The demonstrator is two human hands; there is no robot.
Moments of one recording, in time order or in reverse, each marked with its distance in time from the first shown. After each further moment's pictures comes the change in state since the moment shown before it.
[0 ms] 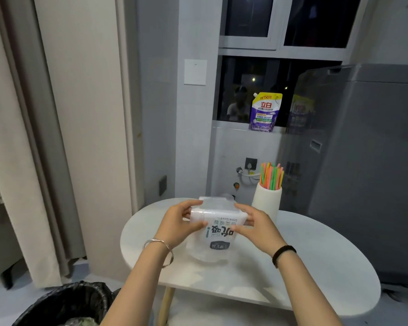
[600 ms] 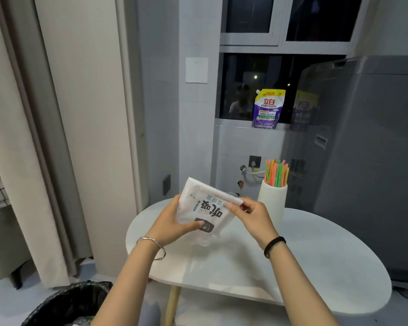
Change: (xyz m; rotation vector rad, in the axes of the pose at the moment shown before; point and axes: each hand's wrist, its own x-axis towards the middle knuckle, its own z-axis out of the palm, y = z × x) left_hand -0.003 -0.011 -0.027 0.022 -0.050 -0.003; right_hand 0.012 -0.021 0.024 0.409 0.143 -0.060
